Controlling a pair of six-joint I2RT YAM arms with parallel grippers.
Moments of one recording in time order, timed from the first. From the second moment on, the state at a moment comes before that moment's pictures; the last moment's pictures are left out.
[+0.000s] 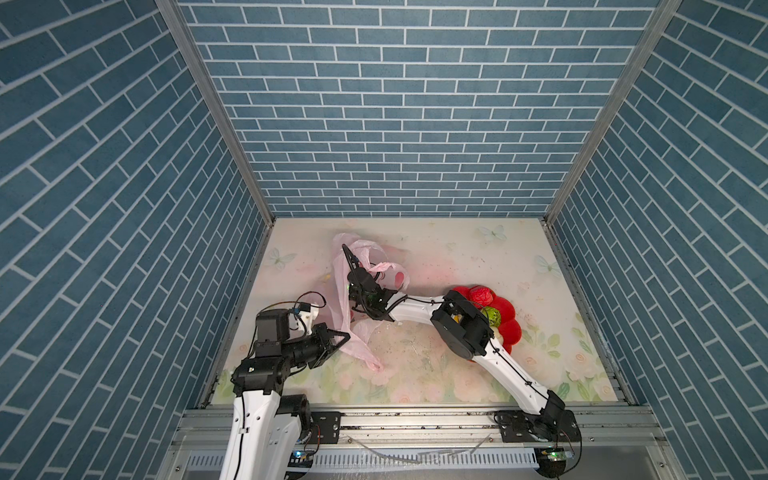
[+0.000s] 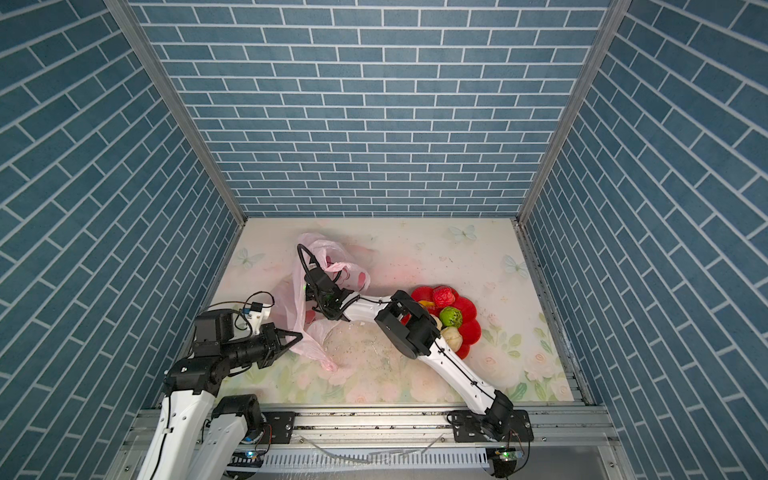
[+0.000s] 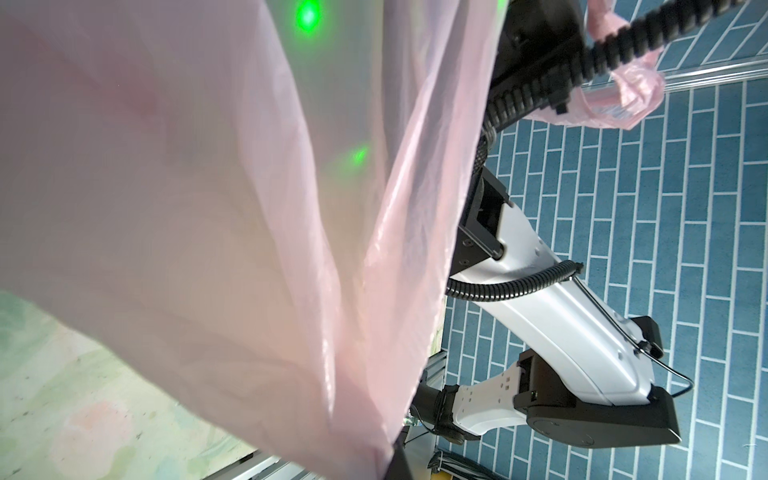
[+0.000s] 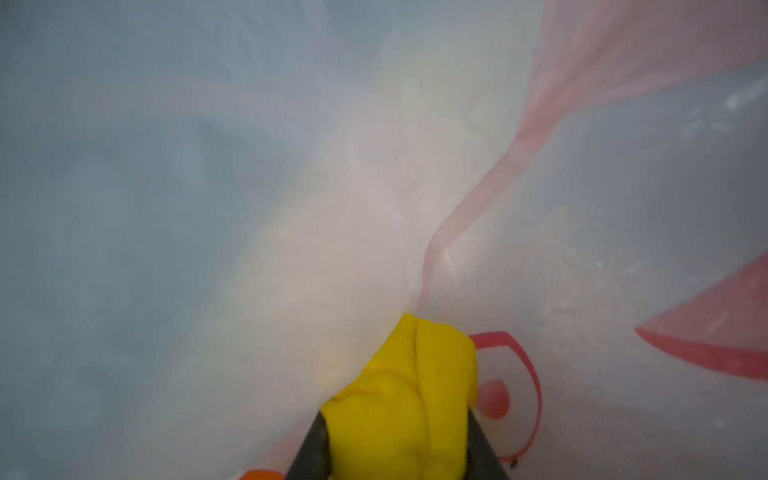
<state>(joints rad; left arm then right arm) 0.05 0.56 0.54 -0.82 0.88 -0.72 1.03 2.60 1.93 0.30 0.03 0.63</state>
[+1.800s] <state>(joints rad) 0.05 0.67 0.58 -0.69 0.59 -0.71 1.04 1.11 0.95 -0.75 0.41 0.68</state>
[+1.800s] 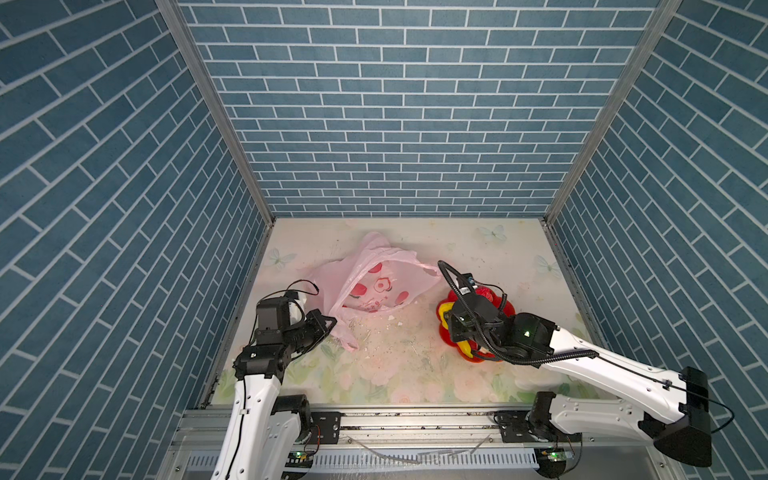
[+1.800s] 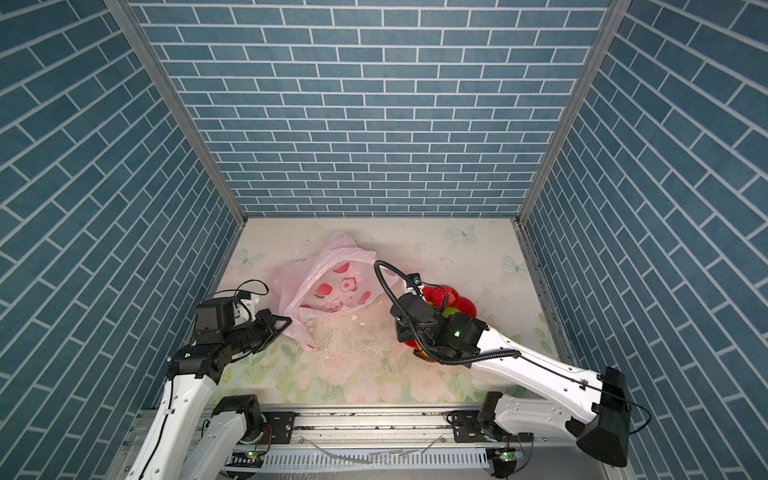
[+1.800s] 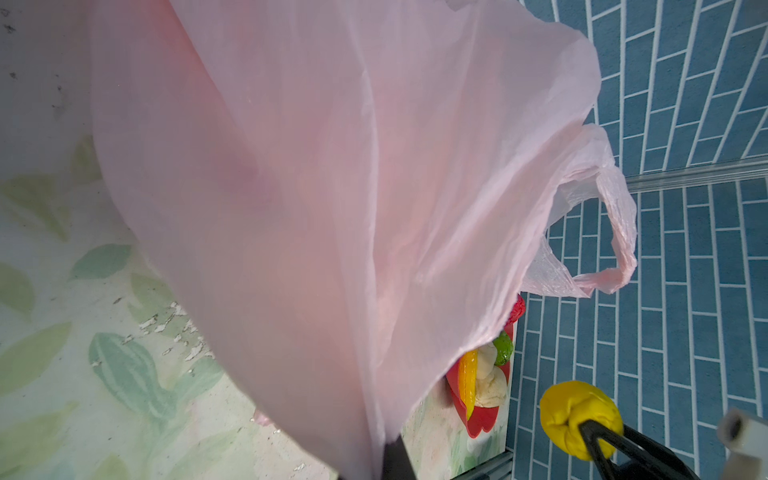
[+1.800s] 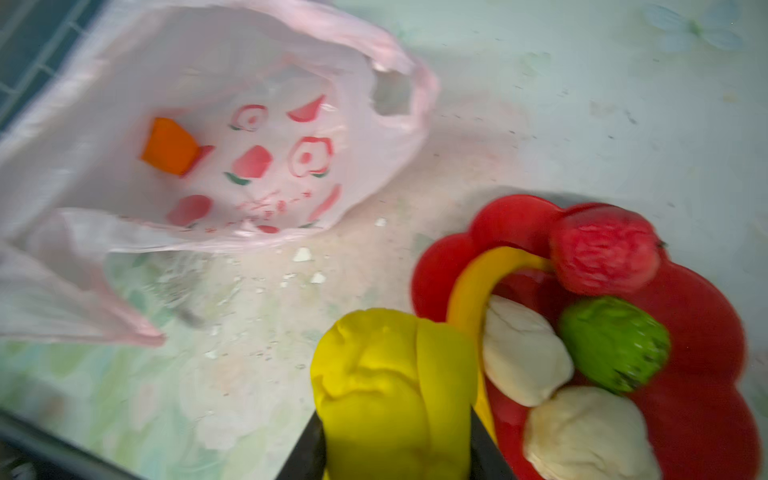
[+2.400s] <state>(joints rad) 0.05 0.68 0.60 -0.71 0.61 -0.68 0.79 1.33 0.90 -0.64 0.40 0.58</state>
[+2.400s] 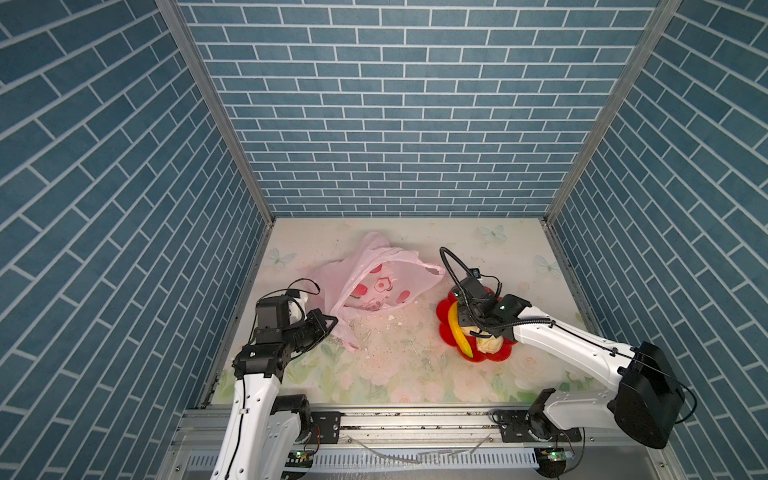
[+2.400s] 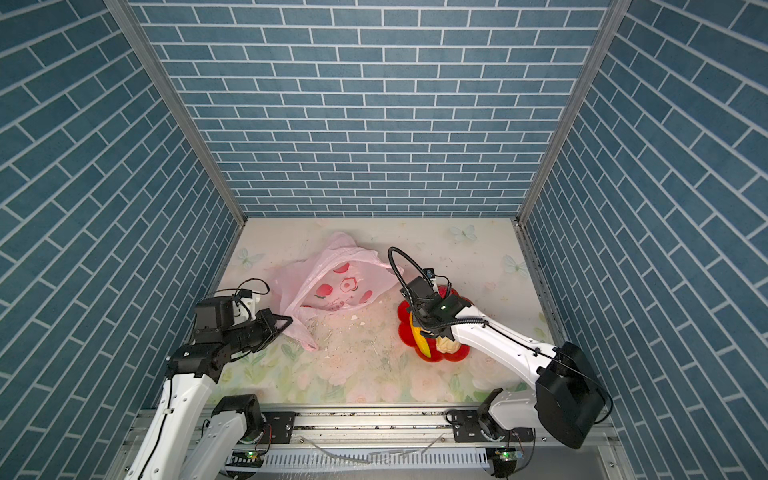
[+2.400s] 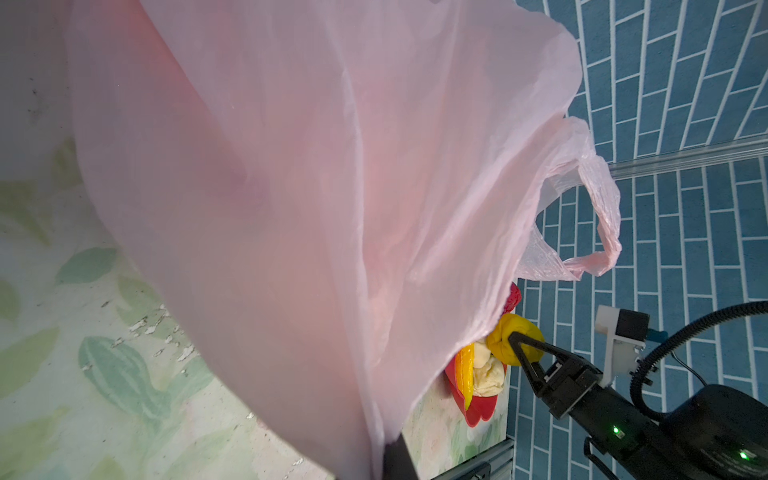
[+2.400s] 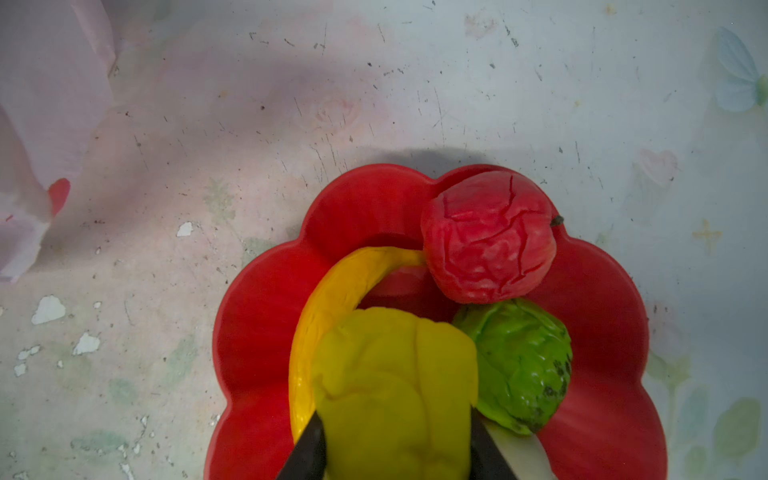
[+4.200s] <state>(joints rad) -0.32 1.30 1.52 -1.19 0.21 -0.37 0.74 1.09 0.92 -0.68 0.34 0.44</state>
